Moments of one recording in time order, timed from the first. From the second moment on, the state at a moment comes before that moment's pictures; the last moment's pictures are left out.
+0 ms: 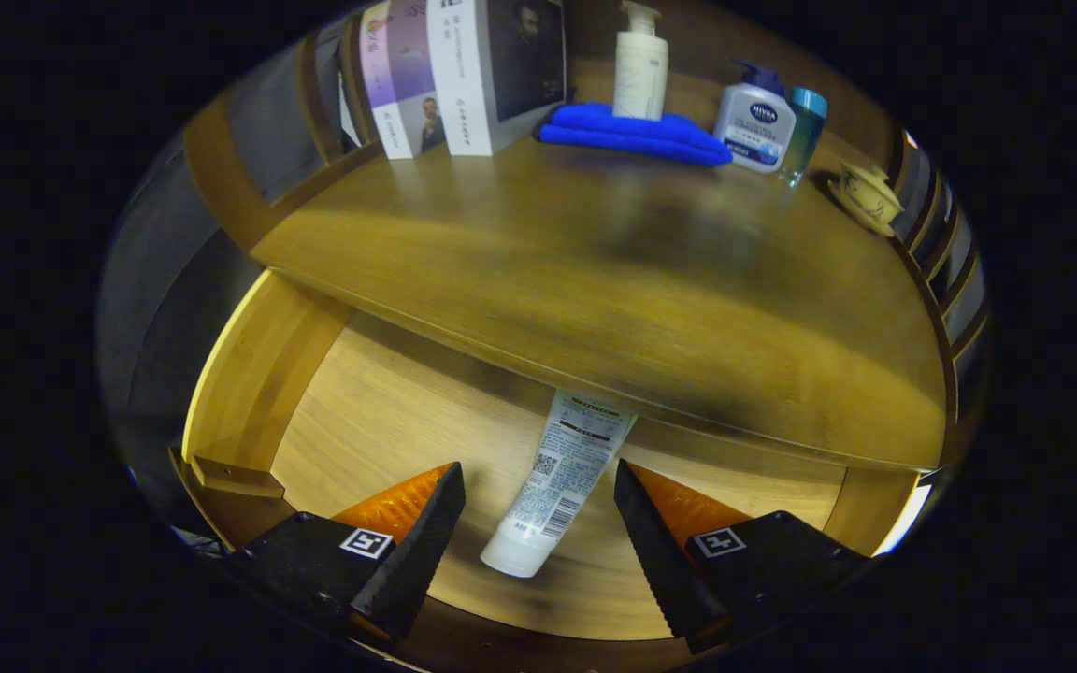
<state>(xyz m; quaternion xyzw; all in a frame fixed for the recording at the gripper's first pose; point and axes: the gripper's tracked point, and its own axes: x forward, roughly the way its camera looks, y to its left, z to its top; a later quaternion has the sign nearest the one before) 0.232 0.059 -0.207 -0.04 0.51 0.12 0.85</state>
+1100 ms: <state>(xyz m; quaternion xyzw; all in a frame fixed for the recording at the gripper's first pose) 0.204 0.048 -0.211 -0.05 0.54 0.16 0.82</state>
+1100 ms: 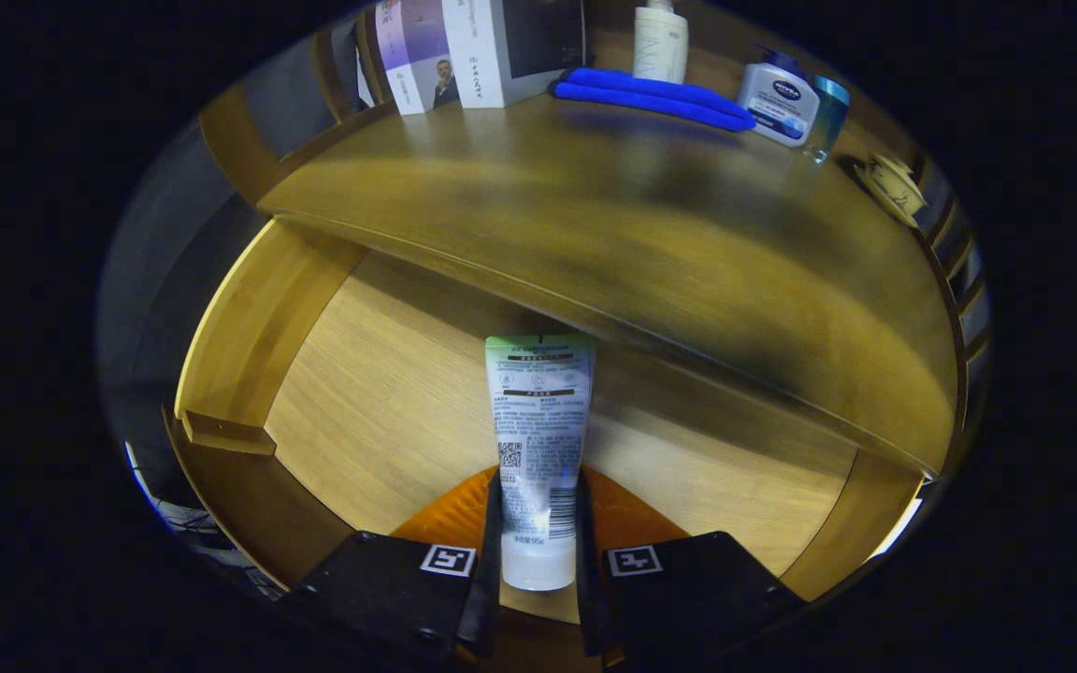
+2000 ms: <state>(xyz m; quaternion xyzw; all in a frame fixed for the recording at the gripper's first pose) 0.203 0.027 -0.156 -0.01 0.46 0.21 0.86</state>
